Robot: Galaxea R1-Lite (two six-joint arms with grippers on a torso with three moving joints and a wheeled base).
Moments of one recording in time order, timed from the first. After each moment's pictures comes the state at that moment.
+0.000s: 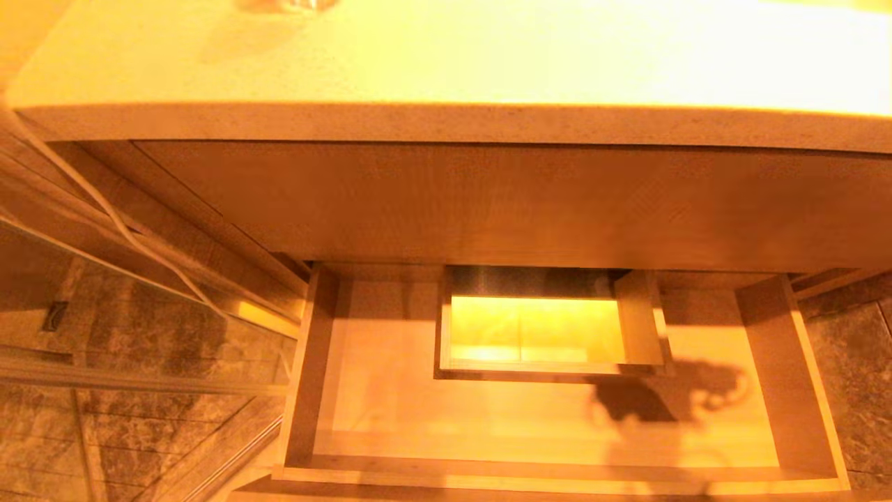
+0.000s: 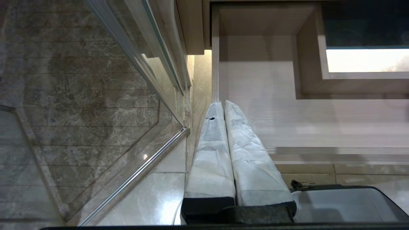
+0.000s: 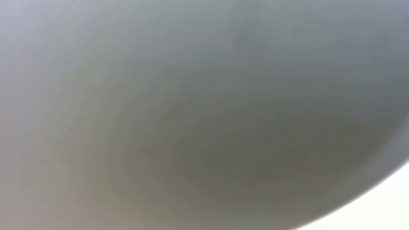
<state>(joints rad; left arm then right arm) 0.00 0.00 0.00 0.00 0.00 0.02 -0.53 0.93 -1.79 0.53 0.04 -0.63</state>
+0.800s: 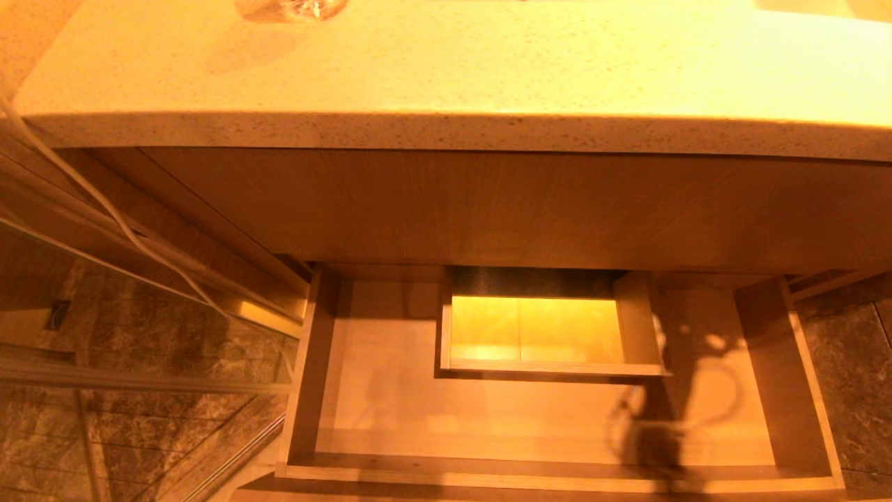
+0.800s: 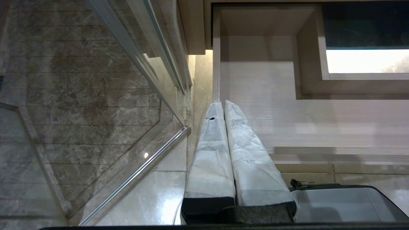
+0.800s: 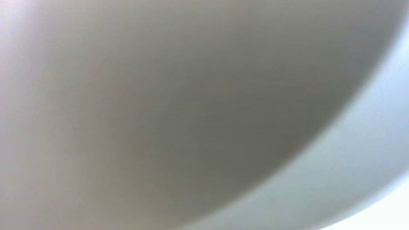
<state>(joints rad) 0.00 0.00 0.00 0.00 0.00 0.02 -0.53 1.25 -1.92 0.53 0.04 -0.69</state>
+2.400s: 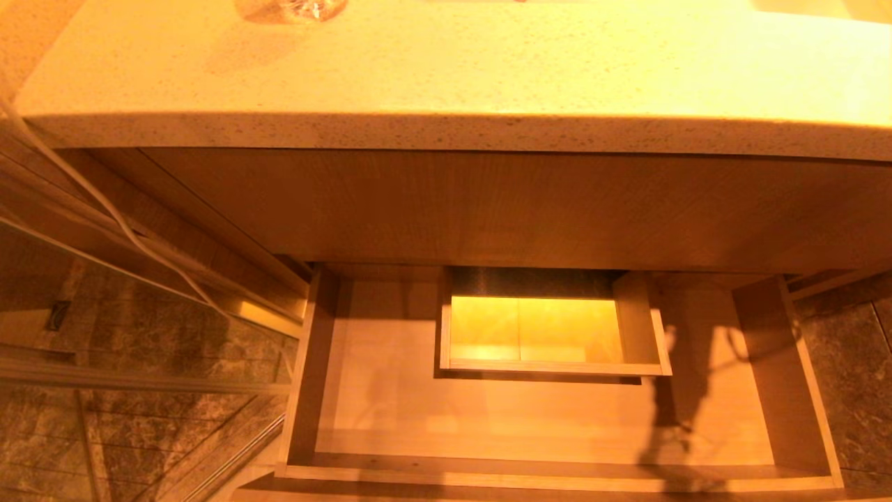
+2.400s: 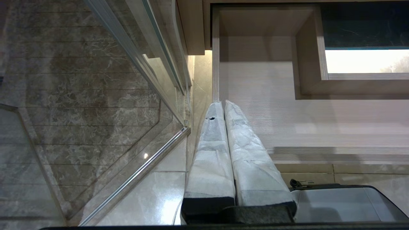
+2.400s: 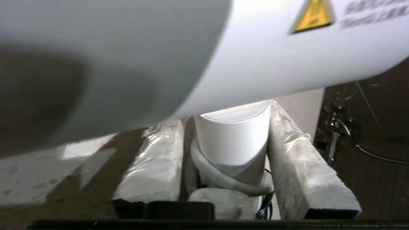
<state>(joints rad) 0.00 0.00 0.00 0.00 0.00 0.02 -0.51 1.54 -1.94 0.42 0.13 -0.76</state>
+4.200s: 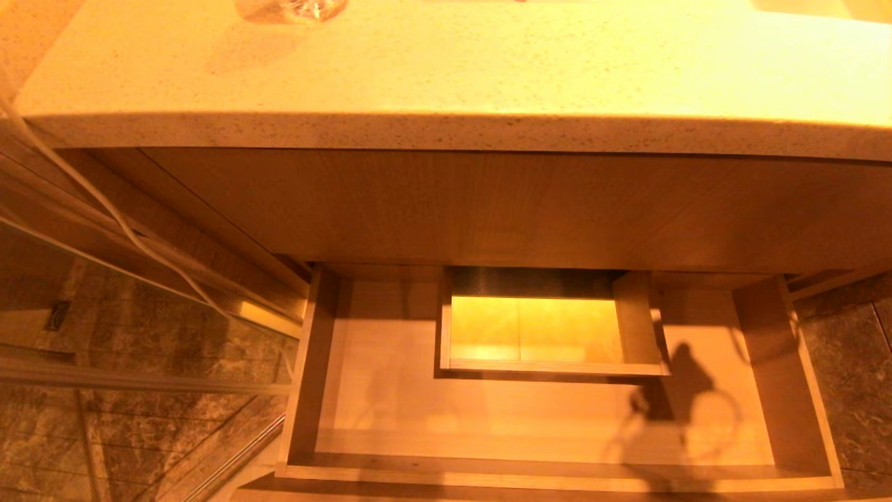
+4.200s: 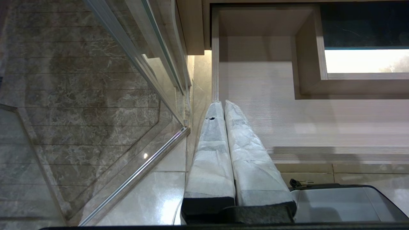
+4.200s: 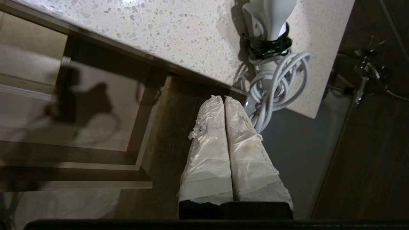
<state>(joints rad) 0.00 0.00 0.00 0.00 0.00 0.02 -0.51 1.19 -1.92 0.91 0.12 -0.72</state>
